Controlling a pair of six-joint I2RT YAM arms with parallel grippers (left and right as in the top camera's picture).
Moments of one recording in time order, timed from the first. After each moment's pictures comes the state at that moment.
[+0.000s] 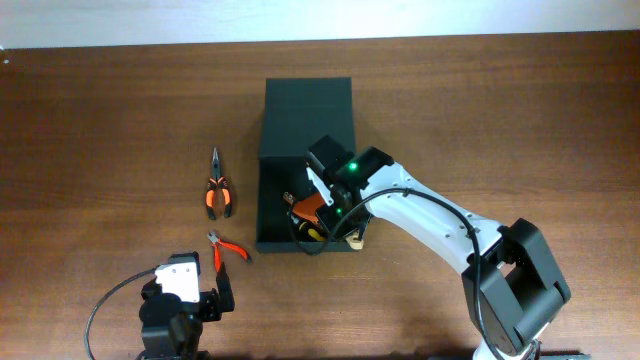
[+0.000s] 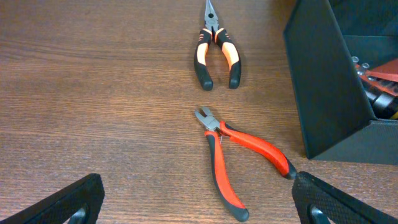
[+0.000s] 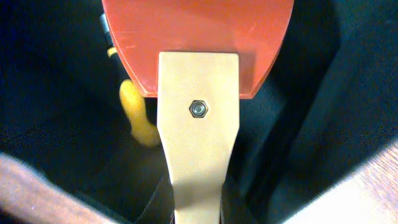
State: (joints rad) left arm 0.06 0.01 0.19 -0.77 -0.02 -0.01; right arm 0.69 1.88 1.42 -1.03 -0.11 0.12
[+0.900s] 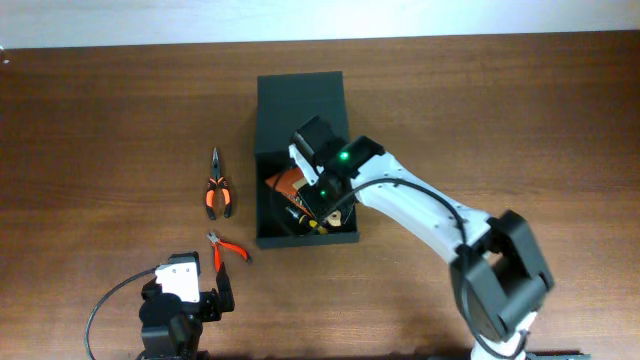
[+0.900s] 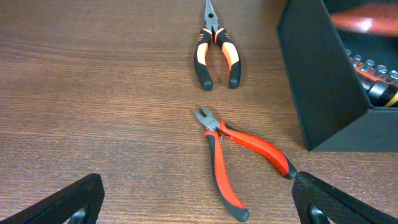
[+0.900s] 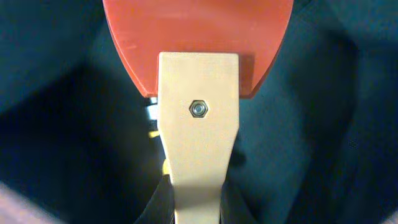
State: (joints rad) left arm 0.06 0.01 0.19 -0.77 -0.02 -0.01; right arm 0.69 1.97 1.52 -0.88 -0.11 0.09
